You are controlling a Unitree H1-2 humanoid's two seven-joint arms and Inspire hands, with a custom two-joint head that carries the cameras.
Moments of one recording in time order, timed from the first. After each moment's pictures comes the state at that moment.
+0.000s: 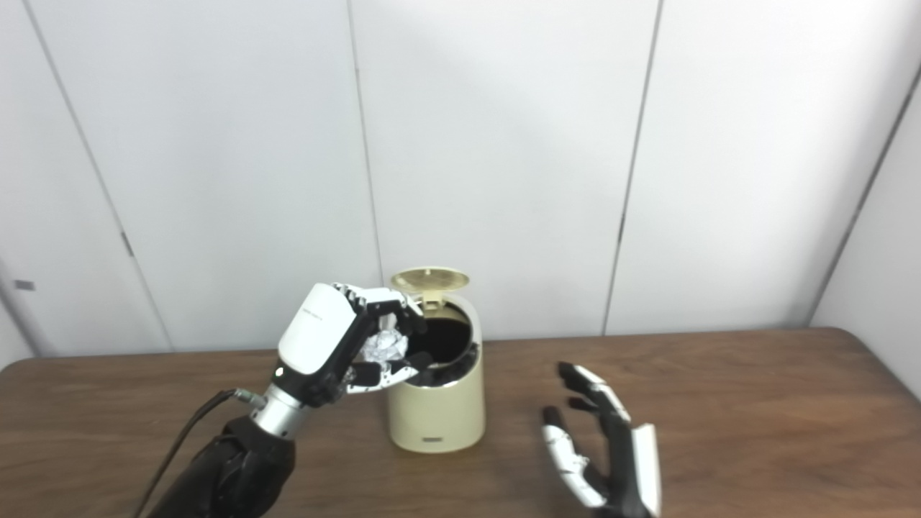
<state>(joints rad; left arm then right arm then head) -0.63 0.27 -0.37 0.35 0.84 -0.46 0.43 -0.11 0.03 0.03 0.07 -0.39 -0.34 -0.34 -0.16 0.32</state>
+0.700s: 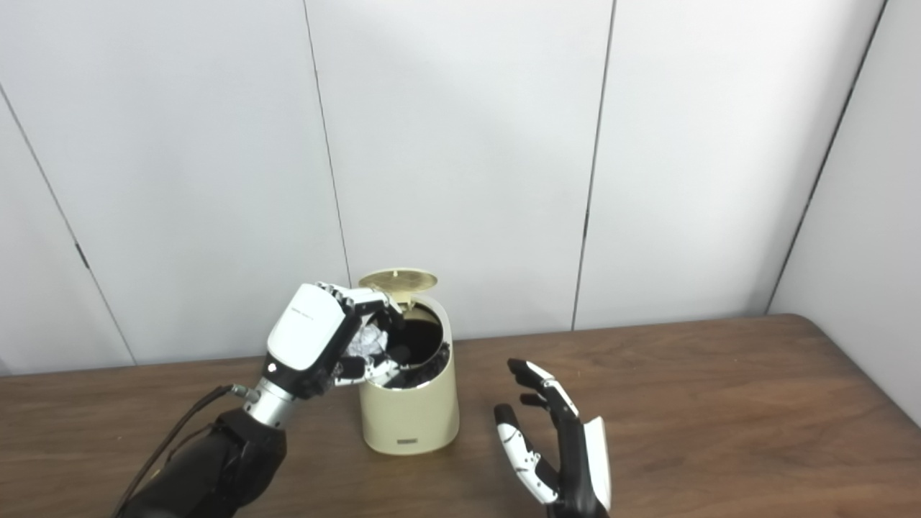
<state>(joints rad) -0.82 0.28 -0.58 0.75 0.85 -0.46 0.76 -0.11 0.05 0.07 0.07 -0.43 -0.34 -0.38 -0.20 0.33</state>
